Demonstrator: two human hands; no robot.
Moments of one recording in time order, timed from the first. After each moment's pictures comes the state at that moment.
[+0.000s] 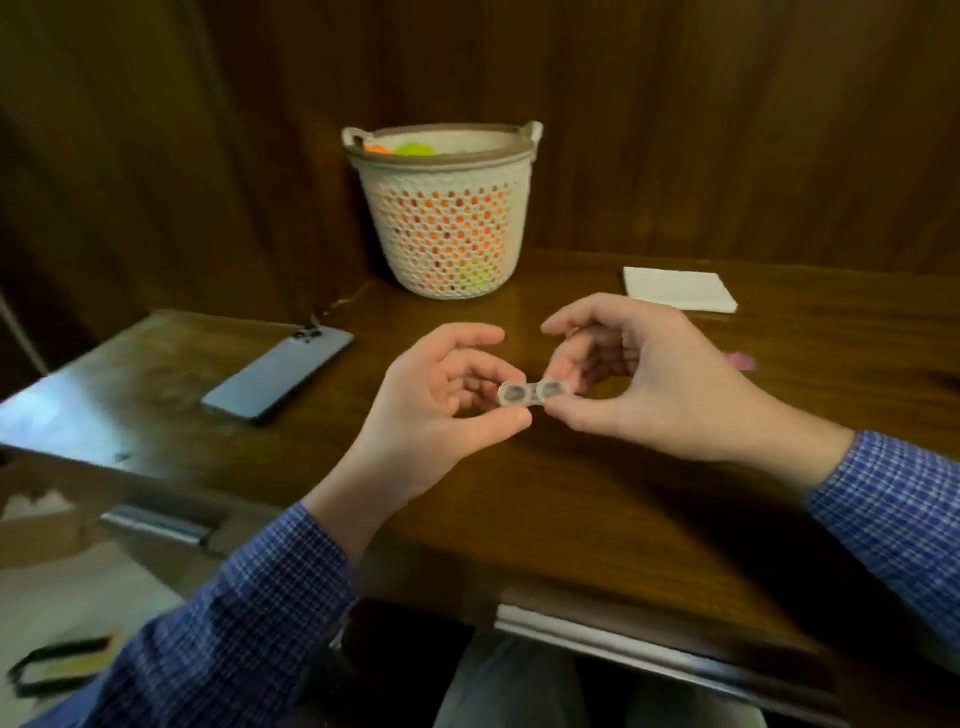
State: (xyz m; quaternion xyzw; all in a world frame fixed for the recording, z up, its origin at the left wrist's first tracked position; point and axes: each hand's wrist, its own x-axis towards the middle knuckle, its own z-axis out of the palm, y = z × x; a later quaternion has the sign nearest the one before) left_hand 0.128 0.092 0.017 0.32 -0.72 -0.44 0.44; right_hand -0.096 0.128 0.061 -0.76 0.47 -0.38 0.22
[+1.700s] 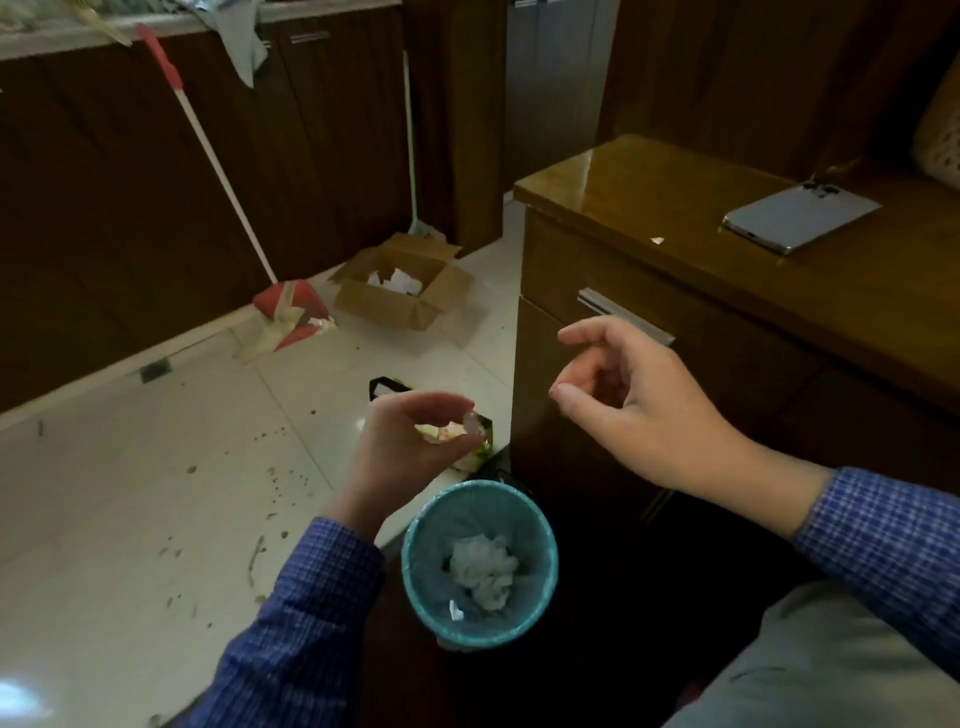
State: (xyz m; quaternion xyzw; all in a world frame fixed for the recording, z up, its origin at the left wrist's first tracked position) left_hand 0.526 0.285 -0.154 0.63 -0.55 -0.20 0.51; right_hand 0.294 0.196 -0.061 -0.80 0.32 -0.30 0.40
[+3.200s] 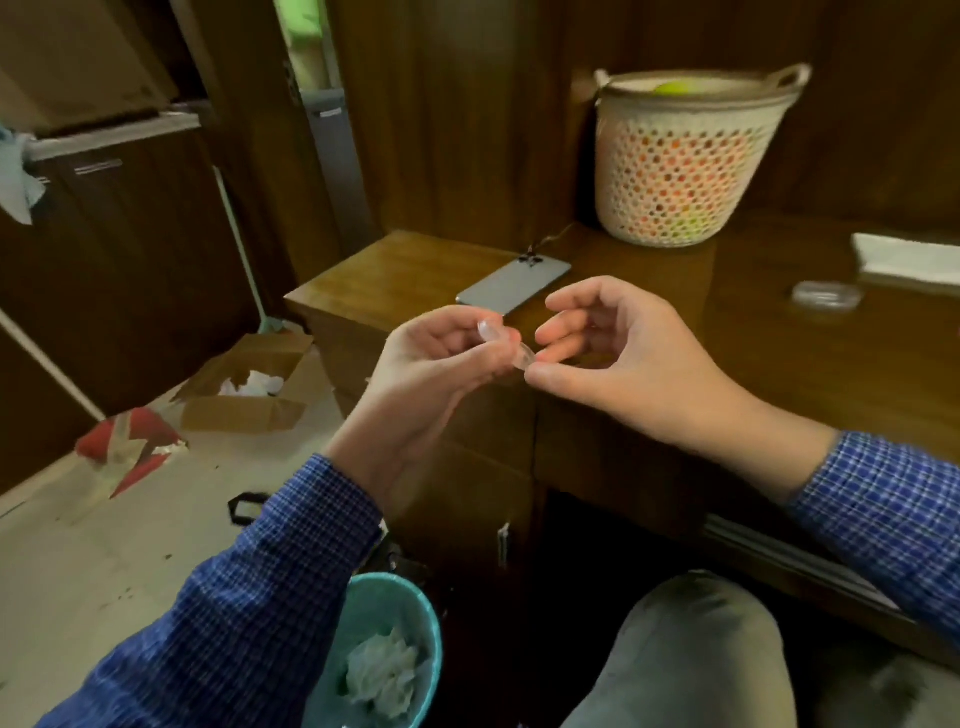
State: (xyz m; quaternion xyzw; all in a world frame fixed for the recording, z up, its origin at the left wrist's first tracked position) left_hand 0.323 0.167 0.005 0.37 -0.53 -0.53 0.55; right_hand 0.113 0.164 0.035 -0.74 0.39 -0.41 0.37
